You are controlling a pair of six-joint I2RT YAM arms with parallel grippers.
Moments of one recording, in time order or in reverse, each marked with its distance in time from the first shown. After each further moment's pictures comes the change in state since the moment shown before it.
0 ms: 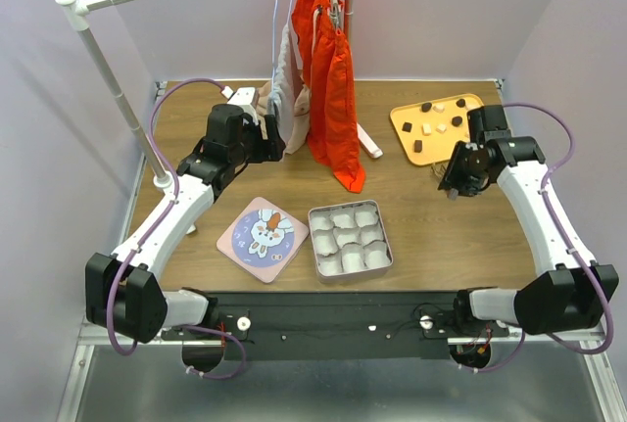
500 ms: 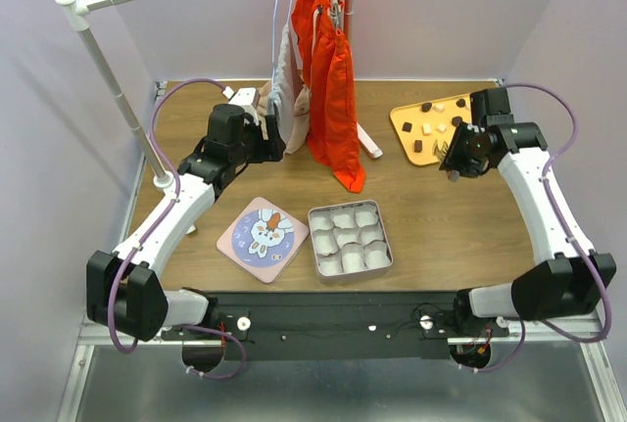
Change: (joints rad) left arm 0.000 0.008 0.000 0.000 0.000 0.000; right arm 0.000 0.039 0.115 0.001 0.029 -0.021
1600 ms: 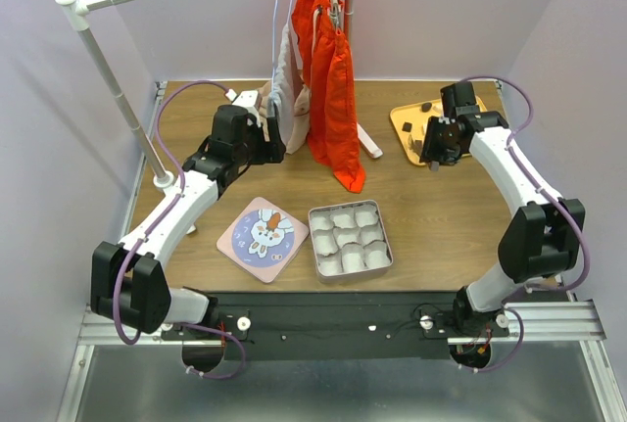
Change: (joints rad) left arm 0.001 0.042 -0.006 0.005 -0.012 -0.005; right arm 0.058 0.268 0.024 0.227 -0.005 -0.124
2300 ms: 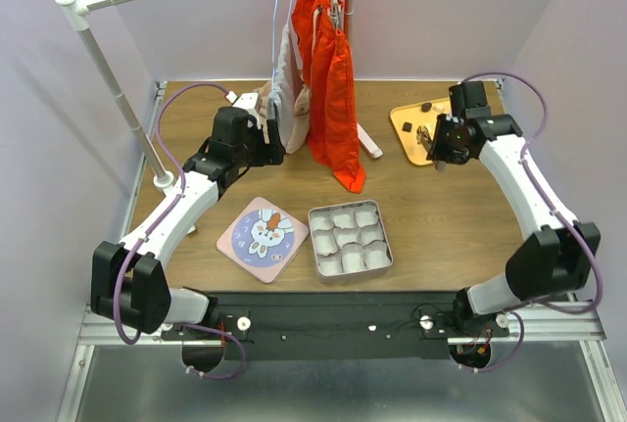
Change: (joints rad) left arm 0.001 -0.001 -0.013 -0.003 0.001 0.000; right arm 0.014 -0.088 0.000 -0.032 0.038 0.007
